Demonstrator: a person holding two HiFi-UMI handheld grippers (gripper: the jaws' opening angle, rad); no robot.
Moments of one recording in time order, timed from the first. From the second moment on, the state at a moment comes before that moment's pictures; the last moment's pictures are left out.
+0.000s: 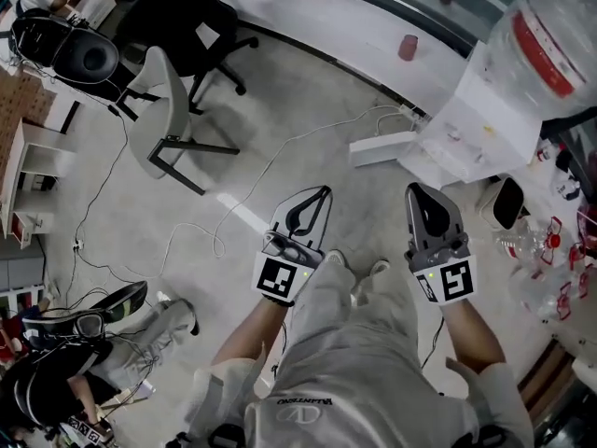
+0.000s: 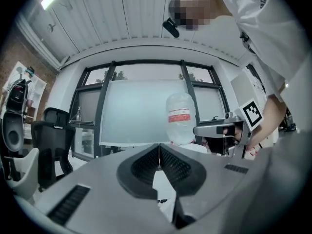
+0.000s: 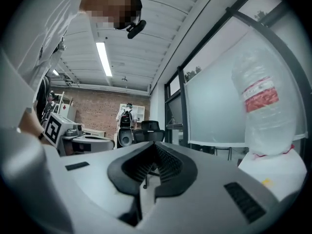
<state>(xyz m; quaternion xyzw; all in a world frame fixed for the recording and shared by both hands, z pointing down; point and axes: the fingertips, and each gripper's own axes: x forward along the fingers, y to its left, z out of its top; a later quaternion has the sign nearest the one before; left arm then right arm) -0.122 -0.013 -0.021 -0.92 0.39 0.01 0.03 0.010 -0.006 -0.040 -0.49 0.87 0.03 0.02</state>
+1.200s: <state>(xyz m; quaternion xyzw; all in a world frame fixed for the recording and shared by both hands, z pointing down) -0.075 -0.213 0.551 -0.92 0.38 -0.01 0.09 0.000 -0.200 0.545 -0.43 0.90 0.02 0.02</state>
